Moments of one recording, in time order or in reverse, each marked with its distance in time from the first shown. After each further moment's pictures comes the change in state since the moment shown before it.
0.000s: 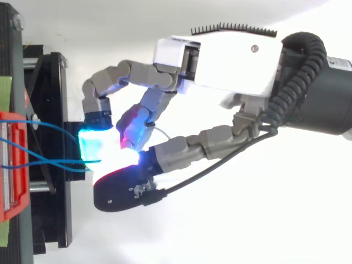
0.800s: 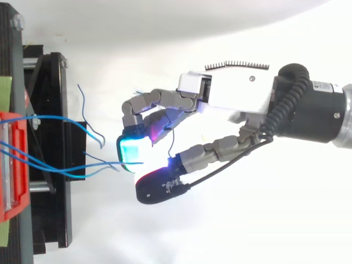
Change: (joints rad) arm 0.017 0.000 -0.168 0.045 0.004 0.075
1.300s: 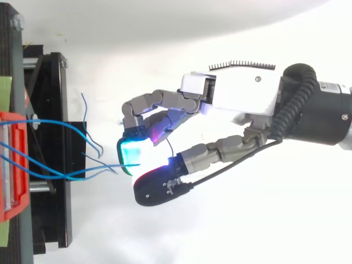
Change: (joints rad) arm 0.004 0.017 -0.004 0.004 0.002 -0.001
